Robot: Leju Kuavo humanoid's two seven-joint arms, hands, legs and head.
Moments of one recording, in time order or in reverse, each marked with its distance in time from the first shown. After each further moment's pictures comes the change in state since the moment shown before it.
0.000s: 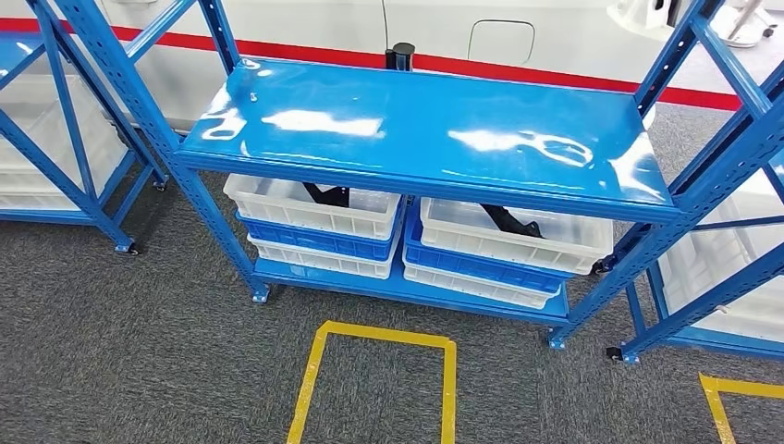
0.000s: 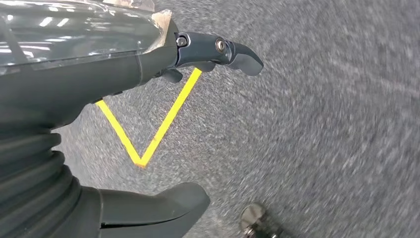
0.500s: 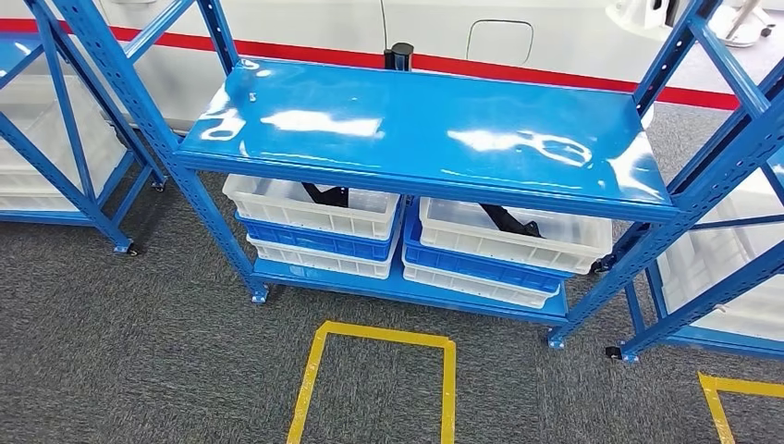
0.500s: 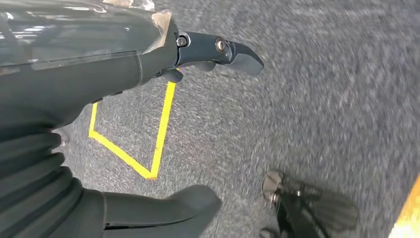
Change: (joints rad) left arm 0.051 0.061 -0.409 -0.021 0.154 -0.210 0.022; right arm 0.101 -0.024 0.089 -0.023 -0.144 0.179 -0.083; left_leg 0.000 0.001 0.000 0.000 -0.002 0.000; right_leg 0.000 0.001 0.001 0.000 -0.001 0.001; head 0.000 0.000
